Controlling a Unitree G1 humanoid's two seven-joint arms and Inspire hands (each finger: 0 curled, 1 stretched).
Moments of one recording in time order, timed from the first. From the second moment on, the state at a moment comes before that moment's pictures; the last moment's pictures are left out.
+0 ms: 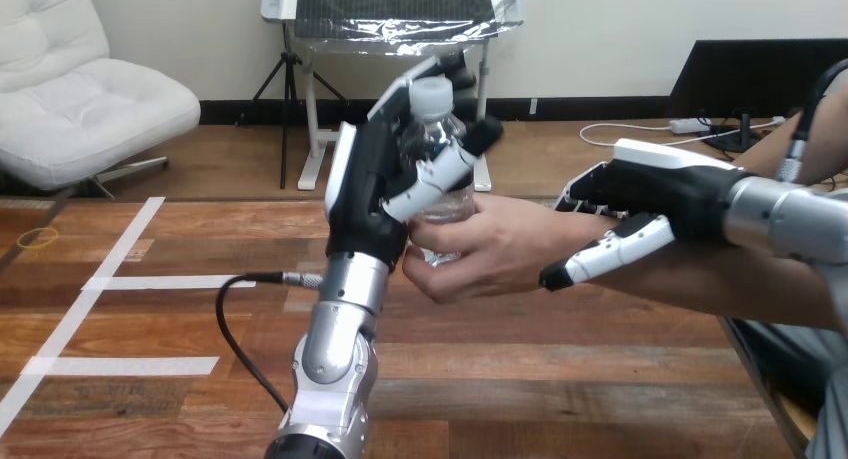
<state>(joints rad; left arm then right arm) -0.56 -0.11 0.05 0.88 -0.01 -0.78 -0.08 -0.56 -0.72 0.19 0.22 -0.30 0.04 0.78</state>
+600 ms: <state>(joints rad) -0.47 -0.07 0.05 0.67 -0.04 -0.73 -0.11 -0.51 -0.75 0.09 0.22 -0.07 0.04 0.92</state>
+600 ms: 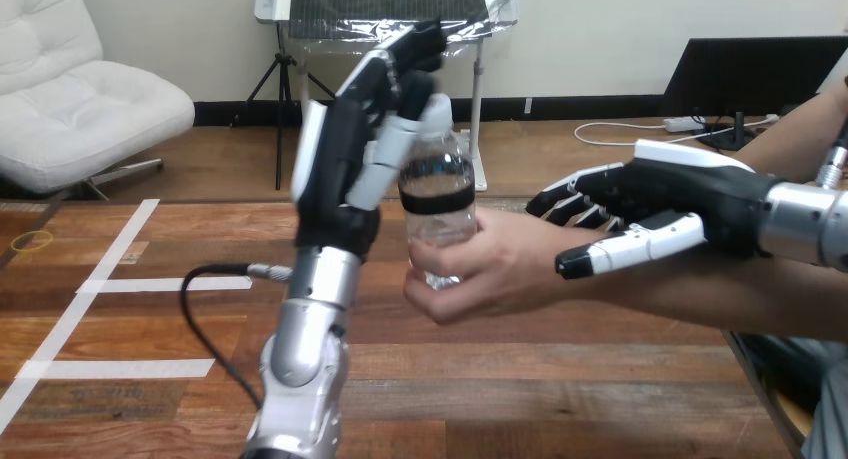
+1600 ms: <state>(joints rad) -0.24 -0.05 0.05 0.34 -0.10 -0.60 -0.13 -0.43 -0.78 -0.01 0.20 0.08 0.04 0.96</state>
